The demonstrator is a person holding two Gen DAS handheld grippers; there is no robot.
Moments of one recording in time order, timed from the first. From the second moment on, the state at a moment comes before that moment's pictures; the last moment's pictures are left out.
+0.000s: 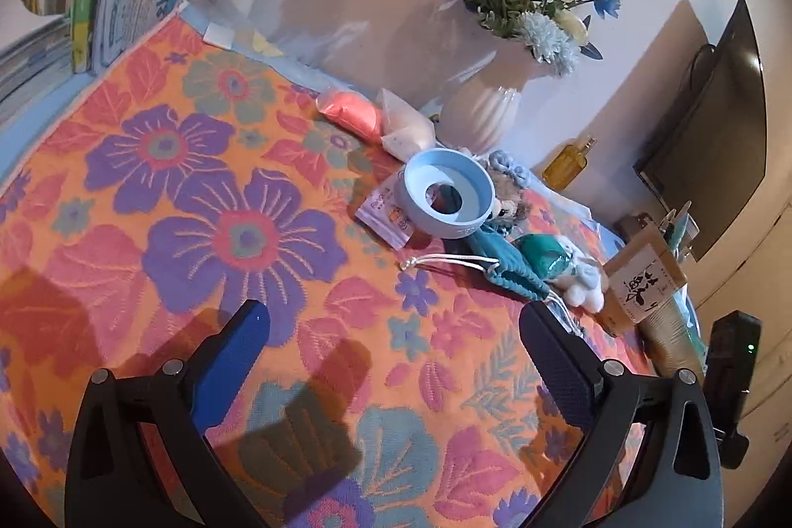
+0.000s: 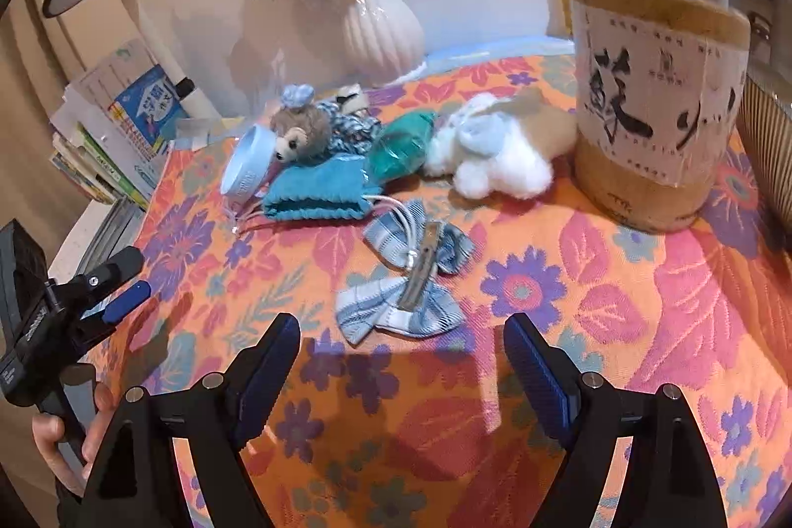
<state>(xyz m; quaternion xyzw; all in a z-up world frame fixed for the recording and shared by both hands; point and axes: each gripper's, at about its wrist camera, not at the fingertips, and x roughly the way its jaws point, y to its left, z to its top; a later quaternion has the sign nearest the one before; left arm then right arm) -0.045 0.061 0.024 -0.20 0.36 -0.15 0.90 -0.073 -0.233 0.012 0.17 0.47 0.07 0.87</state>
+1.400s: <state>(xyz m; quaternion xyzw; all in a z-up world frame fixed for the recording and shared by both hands) 0.029 -0.018 0.044 -0.08 0.33 -0.13 0.93 -0.039 -0.200 0.011 0.06 0.48 0.05 0.88</state>
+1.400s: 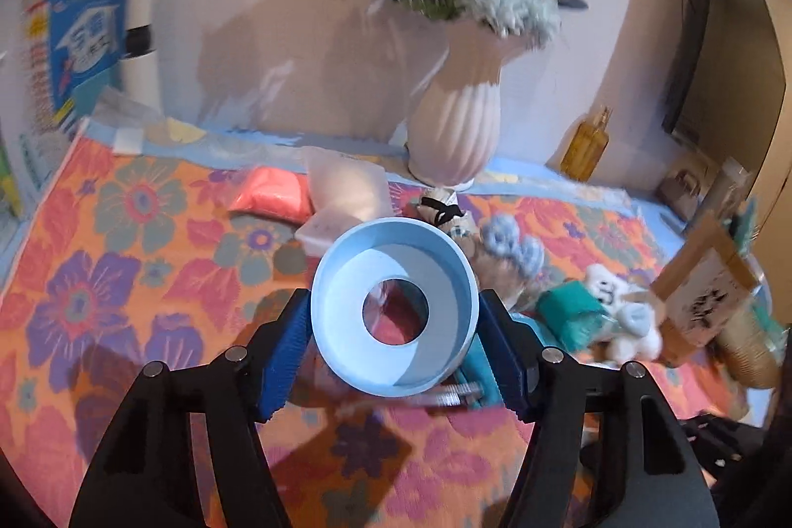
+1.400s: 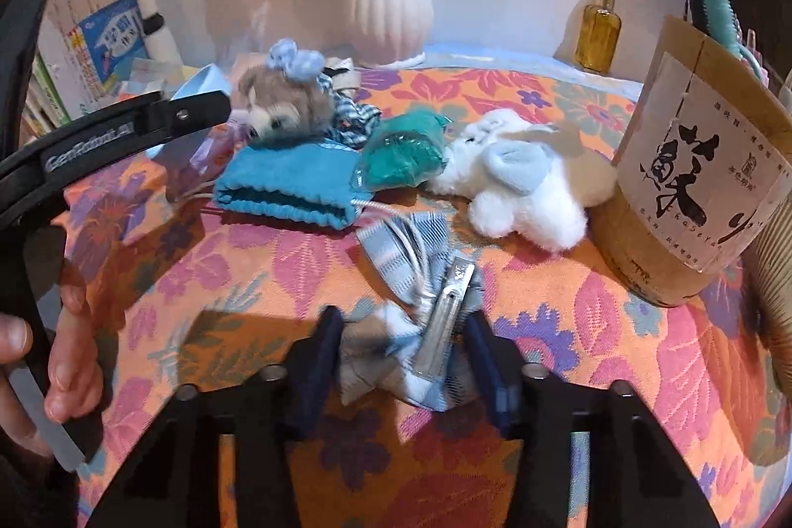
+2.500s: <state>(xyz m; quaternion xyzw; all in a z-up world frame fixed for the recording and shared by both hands) -0.069 -0.013 0.038 -0.05 0.31 -0.17 0.93 -0.135 -0.177 0.015 0.02 0.47 0.02 0.88</state>
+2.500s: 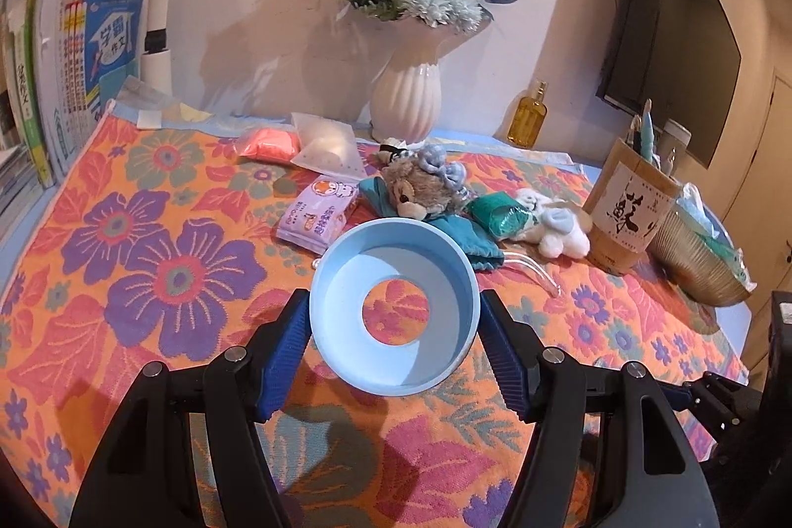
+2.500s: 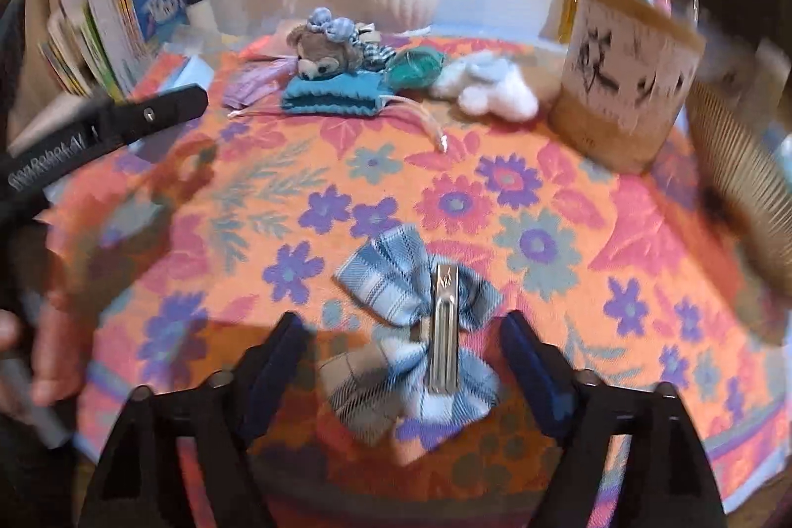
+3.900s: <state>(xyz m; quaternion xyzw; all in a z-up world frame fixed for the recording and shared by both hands) -0.047 -0.324 0.193 0.02 0.26 -0.39 0.88 -0.165 -0.504 0.165 0.28 0.28 -0.17 0.90</state>
